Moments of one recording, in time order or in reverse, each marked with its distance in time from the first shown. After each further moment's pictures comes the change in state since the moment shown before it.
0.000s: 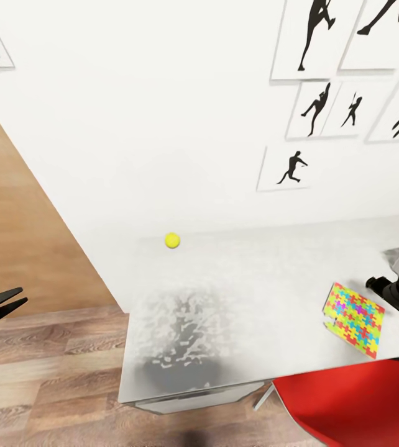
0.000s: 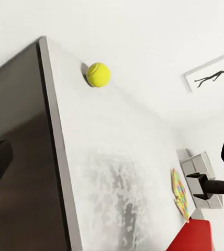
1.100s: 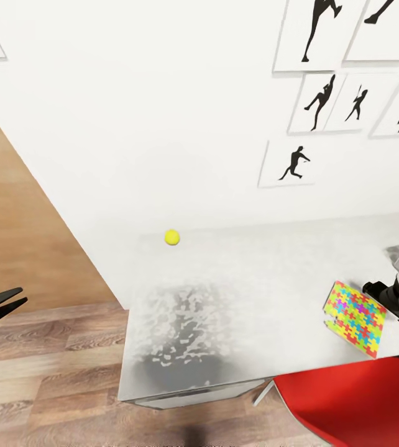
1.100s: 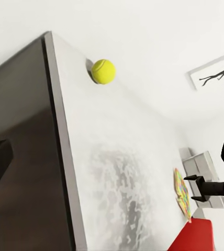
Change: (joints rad) left arm 0.000 0.001 0.000 0.000 0.000 0.000 0.000; right arm 0.000 0.001 0.003 0.045 0.000 0.003 0.001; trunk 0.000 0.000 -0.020
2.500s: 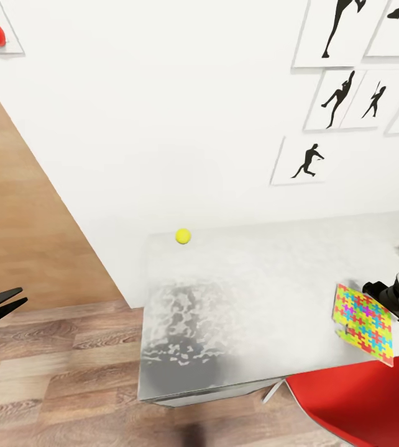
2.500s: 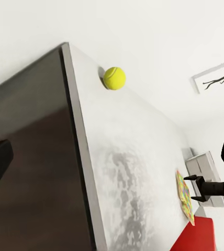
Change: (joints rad) left arm 0.000 0.000 0.000 0.000 0.000 0.000 0.000; right arm 0.000 0.000 0.000 0.000 -0.002 0.002 0.002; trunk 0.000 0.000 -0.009
